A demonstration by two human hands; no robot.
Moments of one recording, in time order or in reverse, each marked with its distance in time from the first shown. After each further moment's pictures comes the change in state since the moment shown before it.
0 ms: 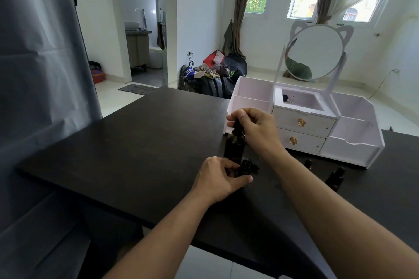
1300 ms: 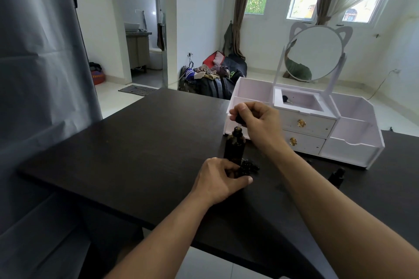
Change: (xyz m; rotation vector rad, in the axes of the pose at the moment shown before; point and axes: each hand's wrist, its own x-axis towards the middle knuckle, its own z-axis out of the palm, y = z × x) left_hand 0.004 -0.005 0.003 0.047 0.038 0.028; right_hand 0.003 -0.014 -0.004 0.080 0.042 -0.034
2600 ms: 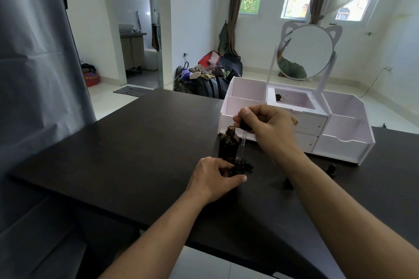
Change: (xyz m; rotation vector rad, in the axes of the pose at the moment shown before) left_hand 0.002 -0.001 0.002 0.025 0.004 -0.001; right_hand -0.028 -0.025 -0.025 0.014 -0.017 0.006
